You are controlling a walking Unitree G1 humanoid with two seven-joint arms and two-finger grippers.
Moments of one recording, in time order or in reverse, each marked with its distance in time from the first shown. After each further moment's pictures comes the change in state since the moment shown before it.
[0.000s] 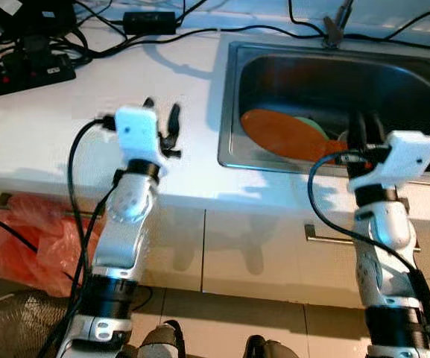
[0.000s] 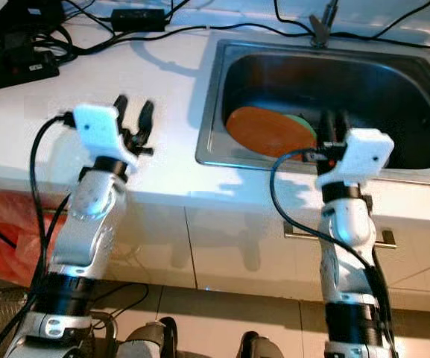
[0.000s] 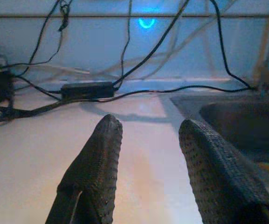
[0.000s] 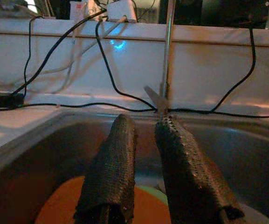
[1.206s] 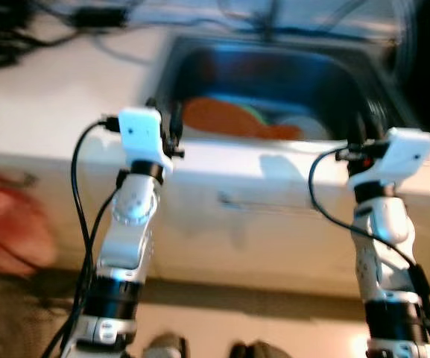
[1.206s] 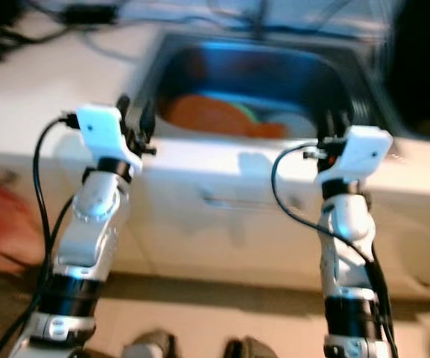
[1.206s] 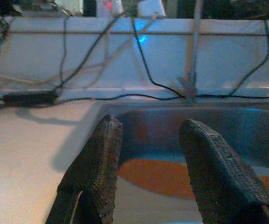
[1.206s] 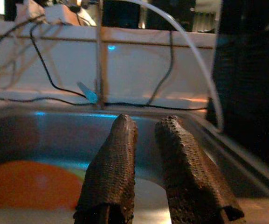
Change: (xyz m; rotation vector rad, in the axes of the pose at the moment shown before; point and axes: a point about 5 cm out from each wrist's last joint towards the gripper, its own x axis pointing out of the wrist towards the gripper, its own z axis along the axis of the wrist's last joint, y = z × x) left arm 0.000 -0.006 0.002 0.000 -0.014 -0.002; right arm 0.006 0.002 -0.004 0.010 0.039 -0.006
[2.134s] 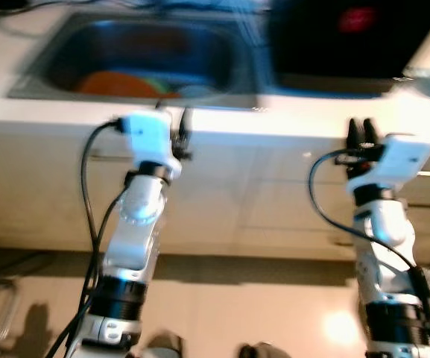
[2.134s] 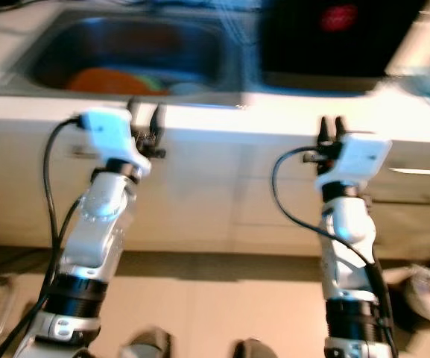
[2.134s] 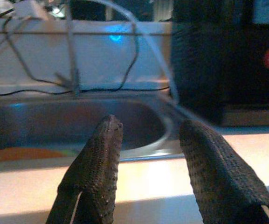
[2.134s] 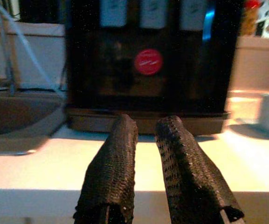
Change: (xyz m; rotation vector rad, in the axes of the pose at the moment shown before) left arm 0.003 -0.012 0.001 -0.010 -0.002 -0.044; right arm -0.002 -0.002 -0.002 -0.002 0.010 0.003
